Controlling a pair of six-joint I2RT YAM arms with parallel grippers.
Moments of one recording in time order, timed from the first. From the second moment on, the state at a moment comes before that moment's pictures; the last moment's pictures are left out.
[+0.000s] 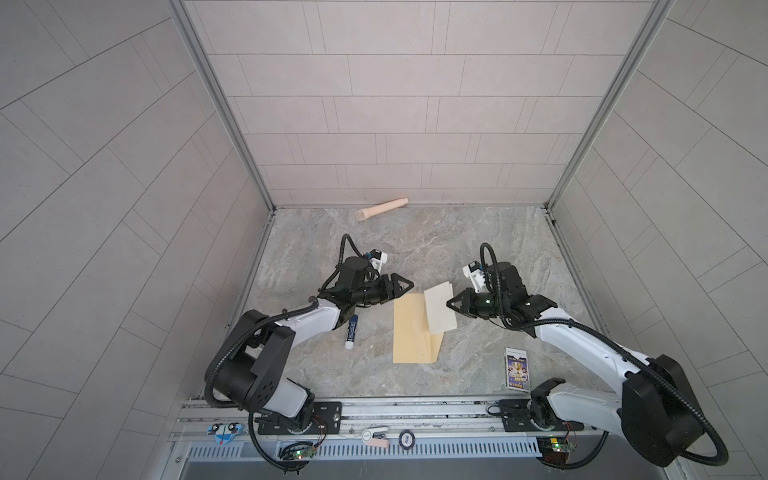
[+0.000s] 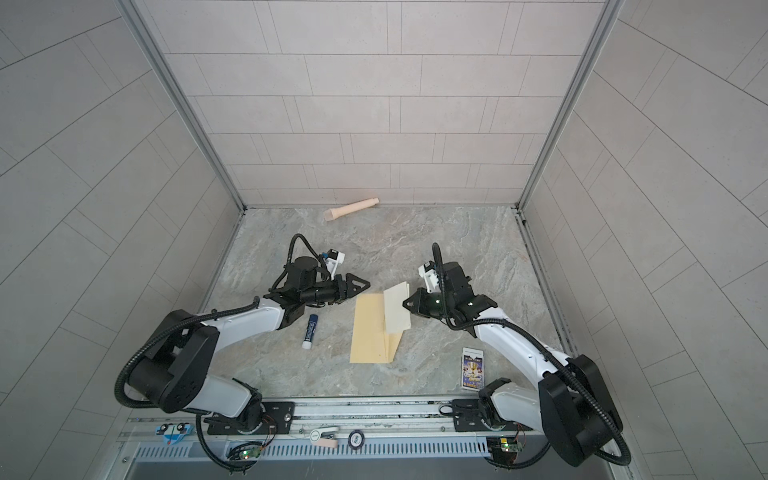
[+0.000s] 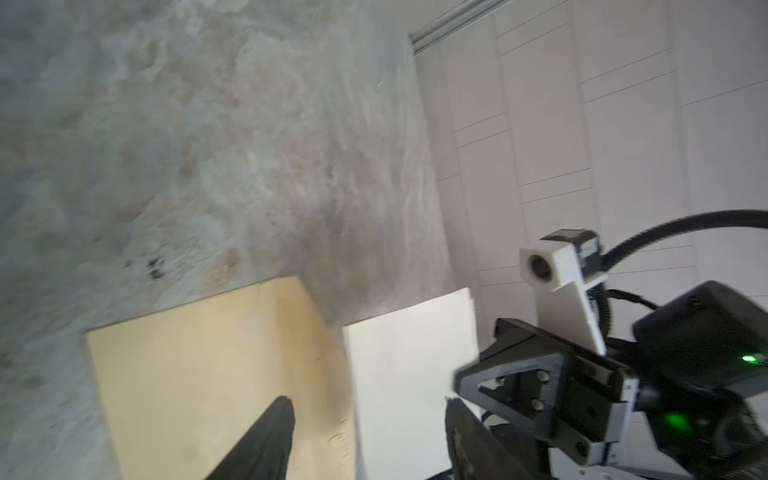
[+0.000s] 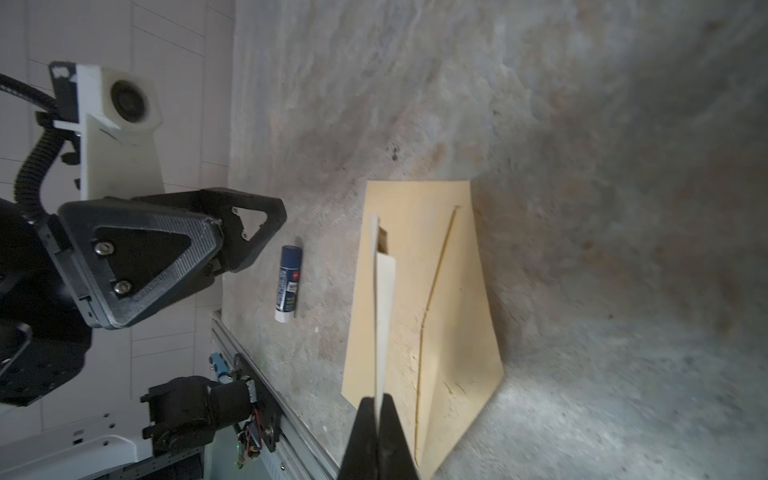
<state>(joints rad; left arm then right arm) -0.48 1.48 0.63 0.28 0.61 -0.80 0.42 1.16 0.63 -0.28 -0.50 0.69</state>
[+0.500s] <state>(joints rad) -0.60 1.50 0.59 0.01 0.52 -0.63 0.57 1.20 0.58 -0.32 -0.29 0.77</state>
